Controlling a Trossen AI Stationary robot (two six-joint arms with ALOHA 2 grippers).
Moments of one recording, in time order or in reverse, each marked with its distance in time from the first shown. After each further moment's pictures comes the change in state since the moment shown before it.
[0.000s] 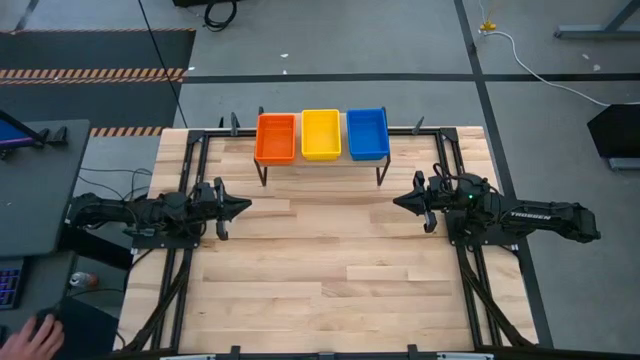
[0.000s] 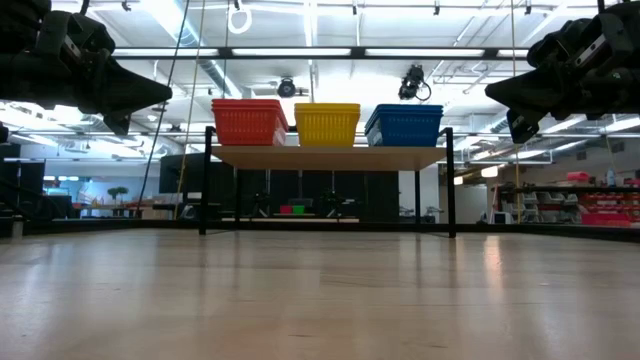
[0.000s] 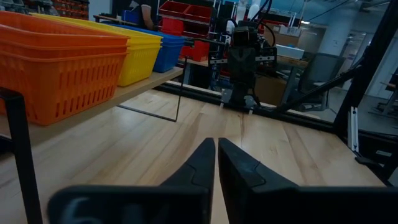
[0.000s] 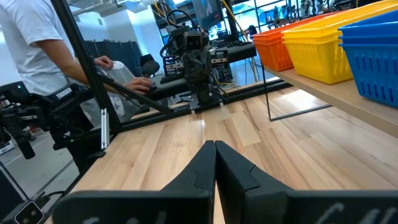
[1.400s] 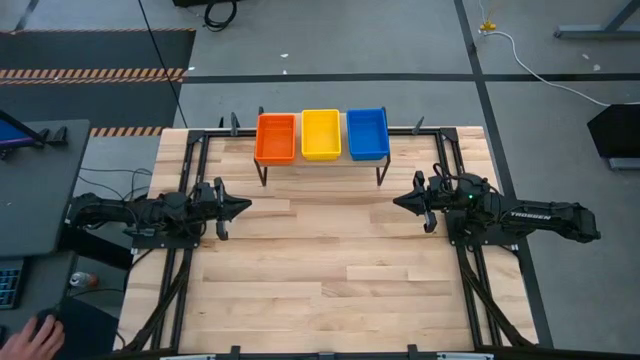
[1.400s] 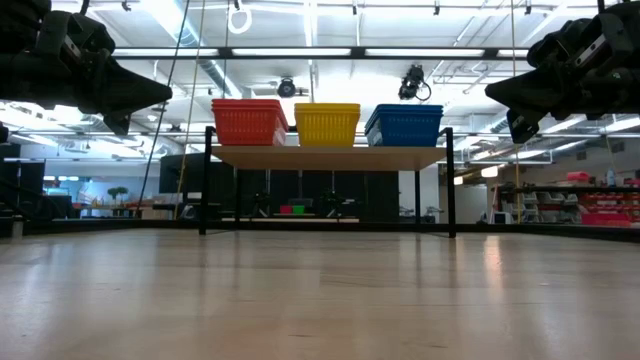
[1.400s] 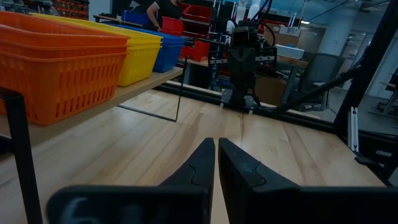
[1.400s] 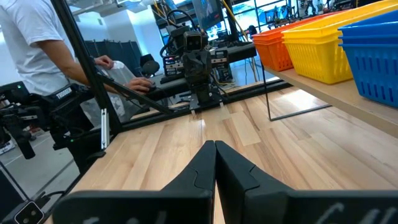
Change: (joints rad) left arm 0.000 0.000 0.000 0.000 0.000 0.000; right arm 0.000 0.000 0.000 0.000 0.000 0.000
